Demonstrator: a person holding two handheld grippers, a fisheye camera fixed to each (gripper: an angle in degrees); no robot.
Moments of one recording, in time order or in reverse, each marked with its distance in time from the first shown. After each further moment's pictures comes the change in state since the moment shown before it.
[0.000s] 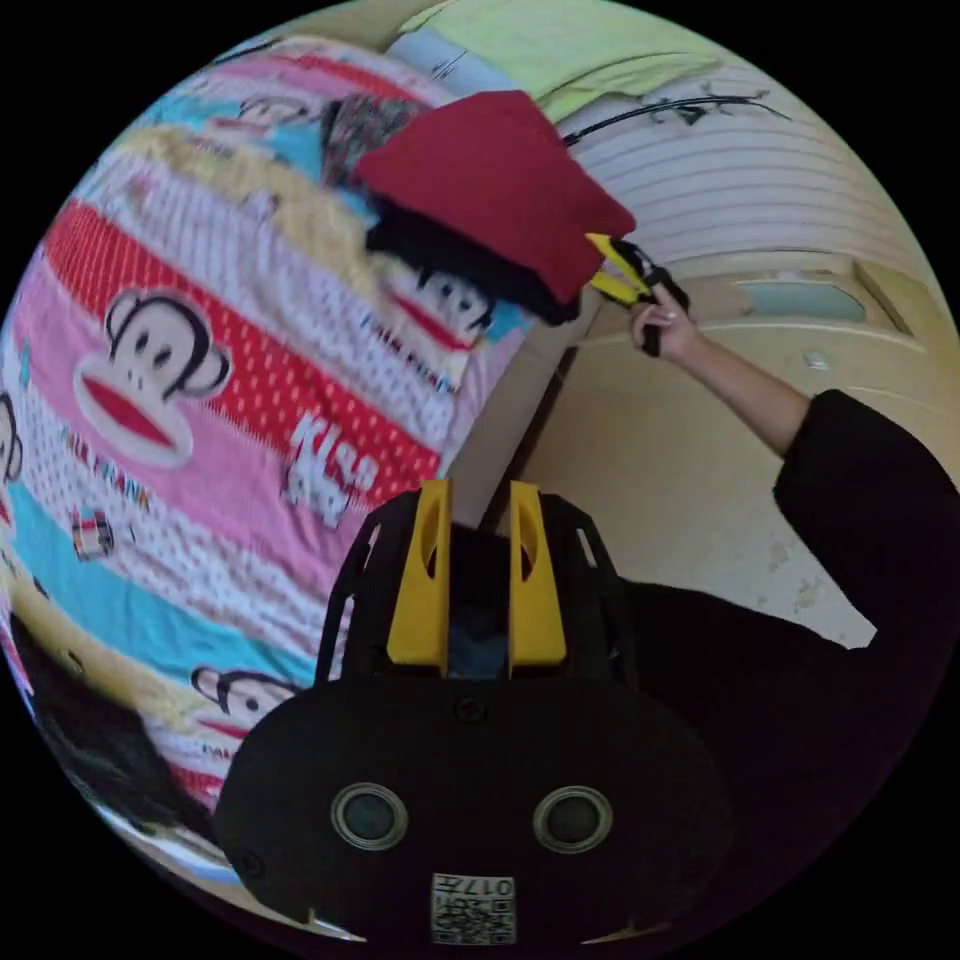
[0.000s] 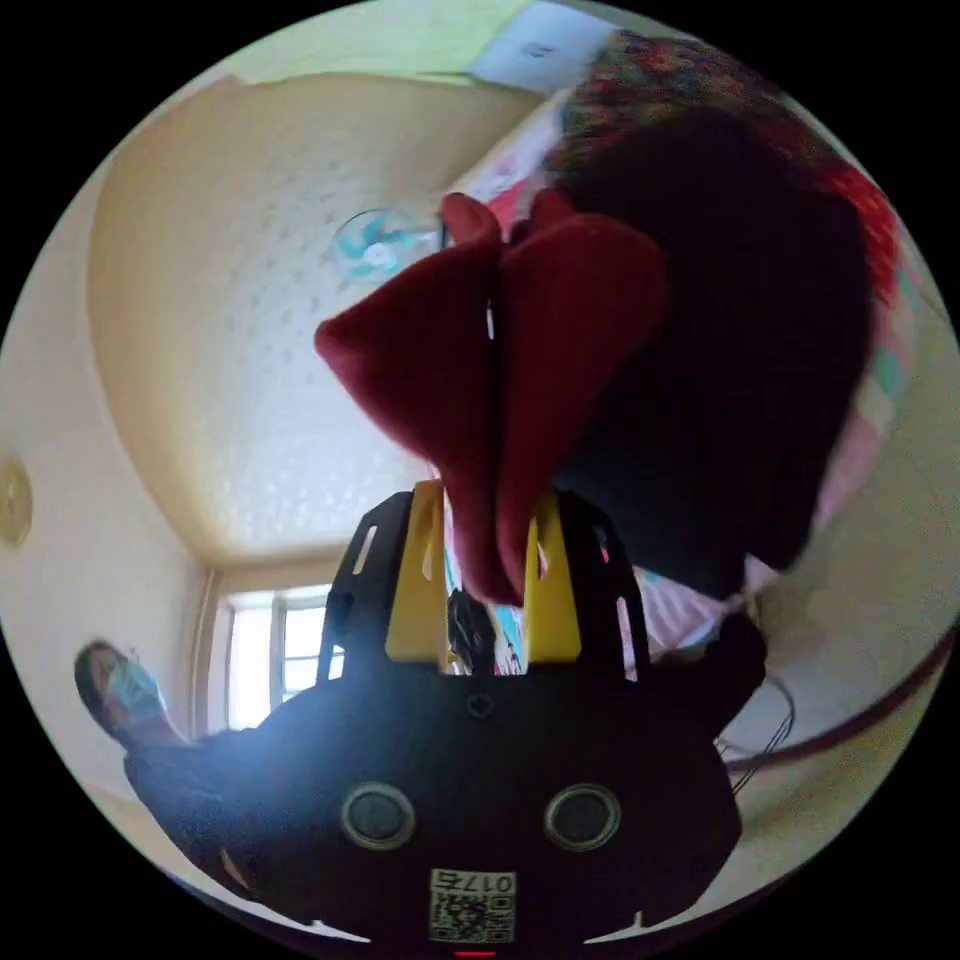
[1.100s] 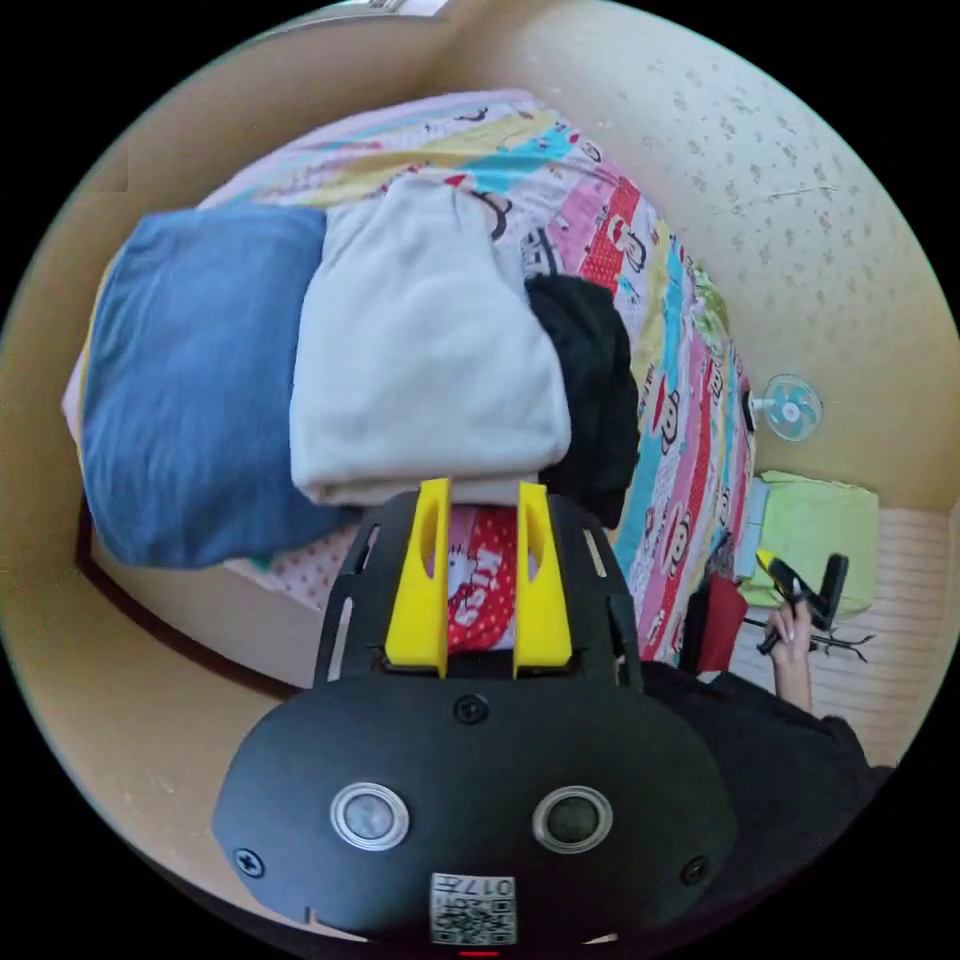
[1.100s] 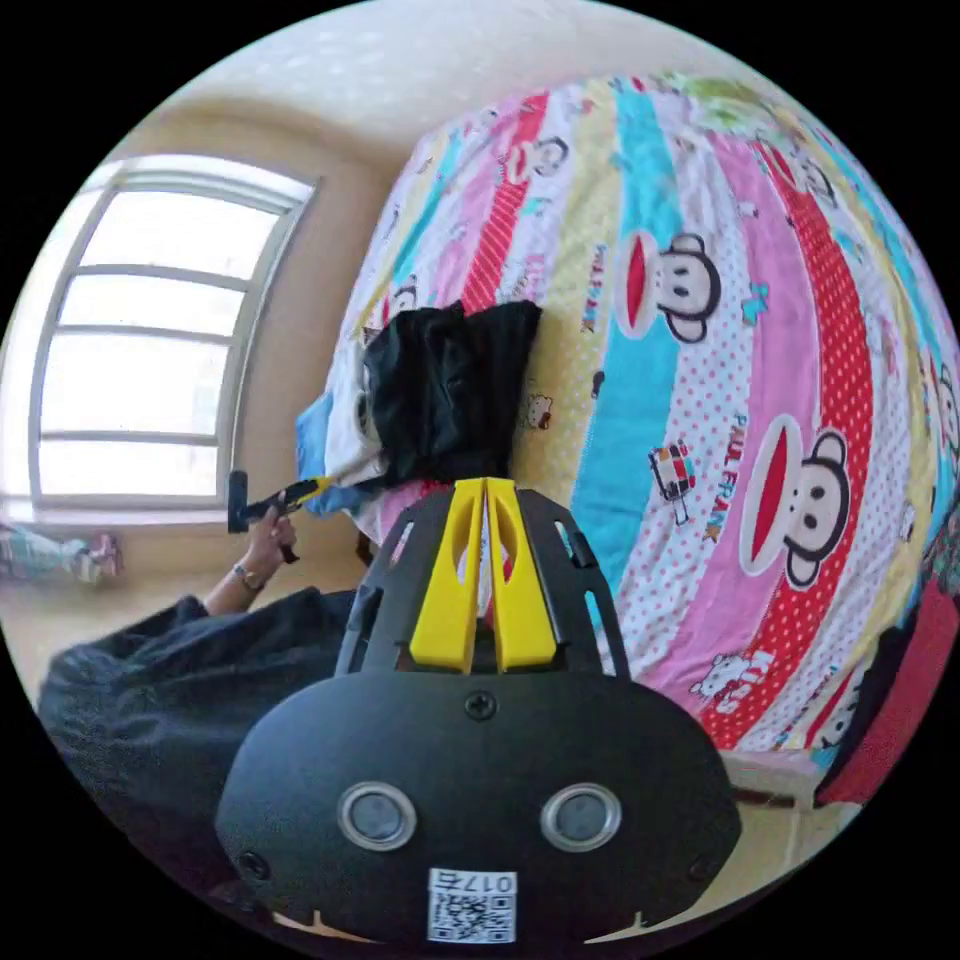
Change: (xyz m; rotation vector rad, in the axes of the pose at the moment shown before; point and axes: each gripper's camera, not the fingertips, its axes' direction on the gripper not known) left arm -0.107 0.508 -0.150 0.956 0.036 -1.118; right arm -0.188 0.469 0.691 -0.711 0.551 -1.282
